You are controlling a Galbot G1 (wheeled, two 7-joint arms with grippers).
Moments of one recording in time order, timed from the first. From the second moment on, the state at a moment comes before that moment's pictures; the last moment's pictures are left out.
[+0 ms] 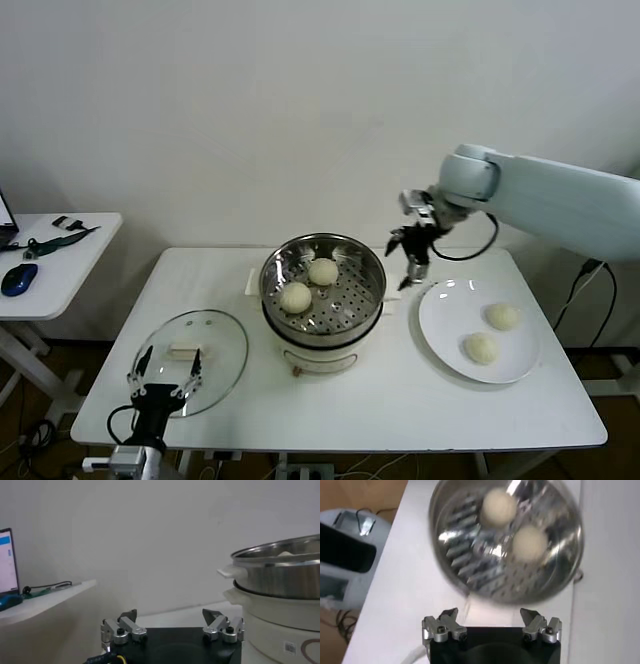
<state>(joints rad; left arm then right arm) 1.65 -1.44 -0.69 -1.96 0.01 -0.10 0.01 0.69 0.76 -1.46 1.36 0.49 -0.26 -1.07</state>
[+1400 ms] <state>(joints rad) 1.67 -1.46 -0.71 -1.96 0.05 -0.09 0.01 0.04 0.68 -0.97 1.08 -0.07 -0.13 -1.08</state>
